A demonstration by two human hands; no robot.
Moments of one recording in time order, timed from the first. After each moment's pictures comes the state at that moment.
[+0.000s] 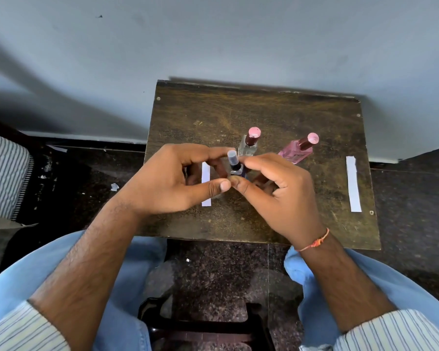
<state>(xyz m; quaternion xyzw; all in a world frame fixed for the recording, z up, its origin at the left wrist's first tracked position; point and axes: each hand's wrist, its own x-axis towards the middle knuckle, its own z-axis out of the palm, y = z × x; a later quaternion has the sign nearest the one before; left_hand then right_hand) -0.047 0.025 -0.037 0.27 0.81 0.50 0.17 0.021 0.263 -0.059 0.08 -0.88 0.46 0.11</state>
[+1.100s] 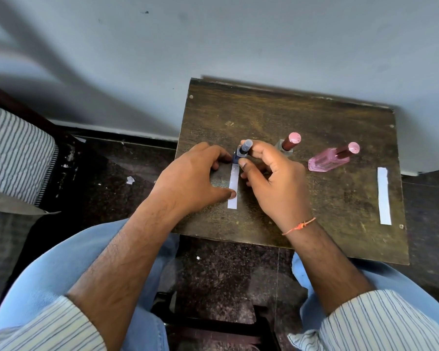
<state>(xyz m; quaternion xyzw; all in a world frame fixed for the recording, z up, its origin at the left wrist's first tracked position) -0.048 0.009 -0.054 0.12 0.93 0.30 0.18 -0.014 0.204 -0.081 -0.02 -0.87 0.48 0.07</state>
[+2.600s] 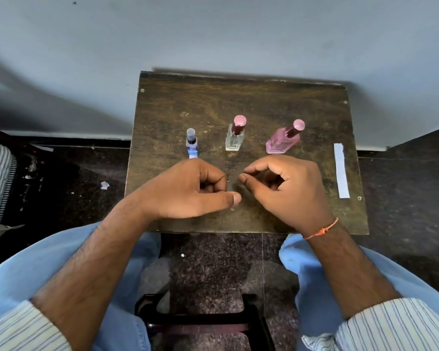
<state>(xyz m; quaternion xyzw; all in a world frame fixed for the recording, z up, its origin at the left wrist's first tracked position) -0.031 0.058 -0.037 0.22 0.78 0.44 0.39 0.034 0.293 -0.057 0.03 -0.92 0.38 0.09</state>
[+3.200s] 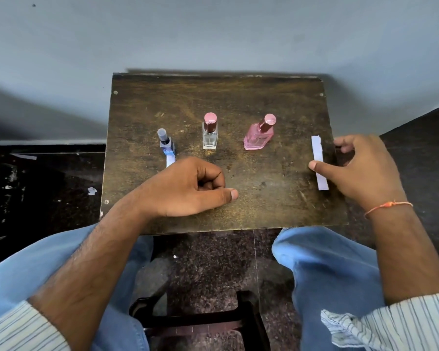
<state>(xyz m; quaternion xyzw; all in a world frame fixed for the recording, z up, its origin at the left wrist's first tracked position) -0.032 0.089 -0.045 0.26 0.77 0.44 0.39 0.044 0.432 -0.041 -0.28 -0.94 0.21 -0.04</state>
